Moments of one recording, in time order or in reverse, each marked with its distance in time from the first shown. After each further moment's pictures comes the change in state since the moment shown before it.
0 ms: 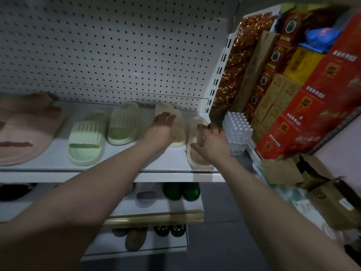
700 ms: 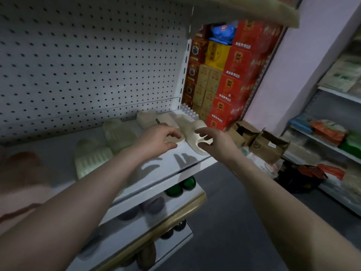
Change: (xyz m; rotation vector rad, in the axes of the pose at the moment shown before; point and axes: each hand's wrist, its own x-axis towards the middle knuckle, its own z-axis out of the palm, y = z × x) left_hand -0.041 -0.072 -0.096 -0.380 -0.247 0.574; right_hand -0.093 -0.121 -0.043 0.211 0.185 0.278
